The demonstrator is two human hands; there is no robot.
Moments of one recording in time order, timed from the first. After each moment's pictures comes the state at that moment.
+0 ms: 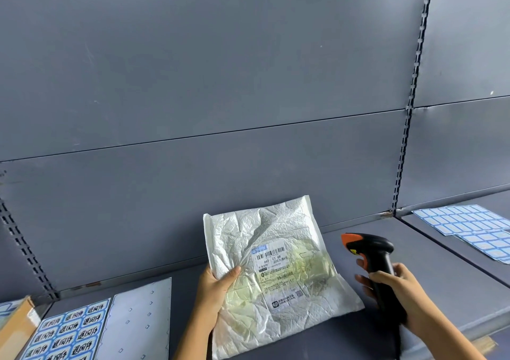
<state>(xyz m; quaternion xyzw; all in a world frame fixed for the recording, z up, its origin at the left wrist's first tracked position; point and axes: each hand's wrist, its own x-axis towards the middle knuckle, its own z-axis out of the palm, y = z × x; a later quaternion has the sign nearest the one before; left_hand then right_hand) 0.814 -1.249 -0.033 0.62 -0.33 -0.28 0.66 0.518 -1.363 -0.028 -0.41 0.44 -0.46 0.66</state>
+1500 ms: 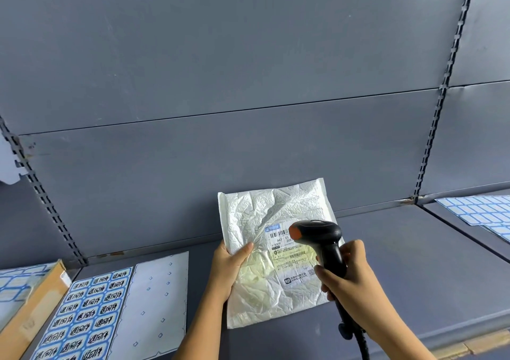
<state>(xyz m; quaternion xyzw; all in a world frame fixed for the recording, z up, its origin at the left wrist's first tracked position) 0.835 -1.257 -0.061 0.59 -0.32 -0.32 0.67 0.591 -1.271 0.012 -0.69 0.42 -0.35 0.47</state>
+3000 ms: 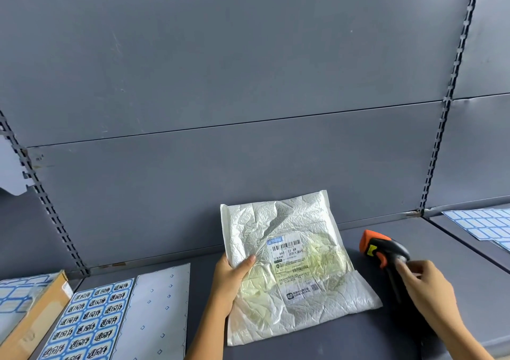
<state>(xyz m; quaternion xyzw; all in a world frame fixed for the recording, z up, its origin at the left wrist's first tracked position) 0.828 -1.255 -0.051 0.64 -0.31 -0.28 0.65 0.520 -1.384 -0.045 -0.62 0.64 -0.37 0.26</state>
